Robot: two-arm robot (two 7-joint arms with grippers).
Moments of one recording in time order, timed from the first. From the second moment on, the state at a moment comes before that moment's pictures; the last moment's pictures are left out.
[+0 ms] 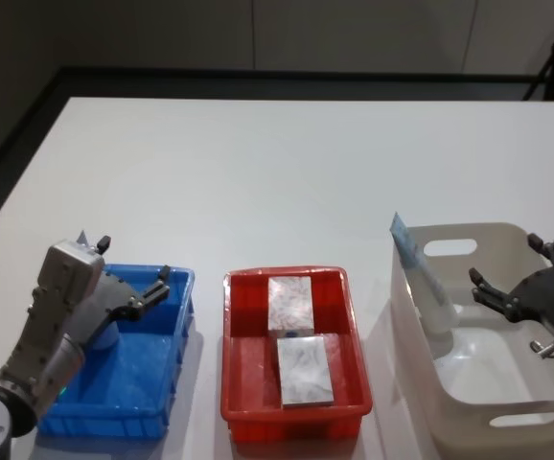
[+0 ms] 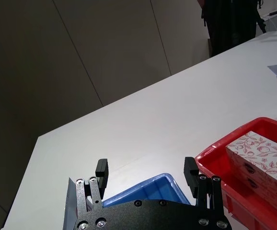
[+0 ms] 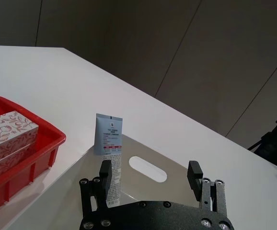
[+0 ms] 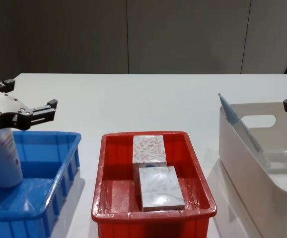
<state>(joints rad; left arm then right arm) -0.20 0.60 0.45 -1.41 -0.25 -0.12 0.03 0.19 0.59 -0.43 -1.41 0.25 -0.14 0.04</state>
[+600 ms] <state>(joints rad) -0.20 0.60 0.45 -1.41 -0.25 -0.12 0.03 0.21 0.56 -0.42 -1.40 0.25 -0.16 0.17</state>
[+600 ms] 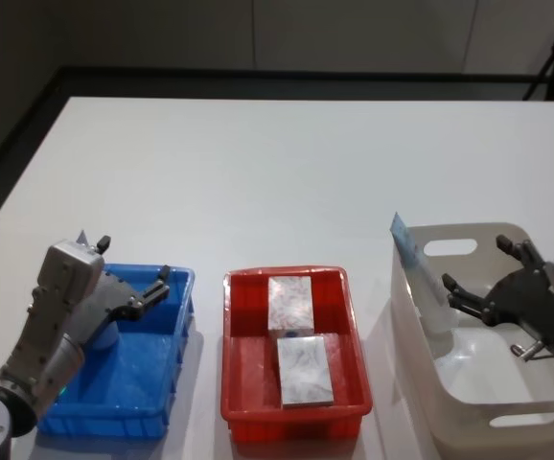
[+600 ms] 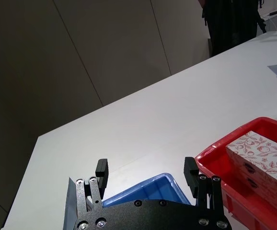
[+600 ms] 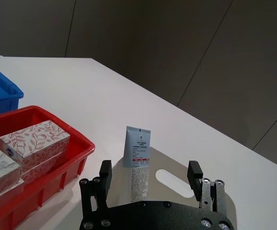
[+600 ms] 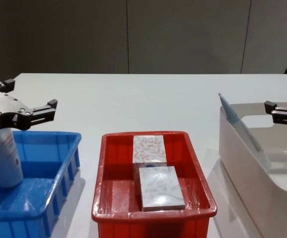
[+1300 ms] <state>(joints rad) -0.20 0.60 0.45 -1.41 -0.25 -0.12 0.03 0.22 0.52 -0.42 -1.40 0.24 -0.15 0.26</state>
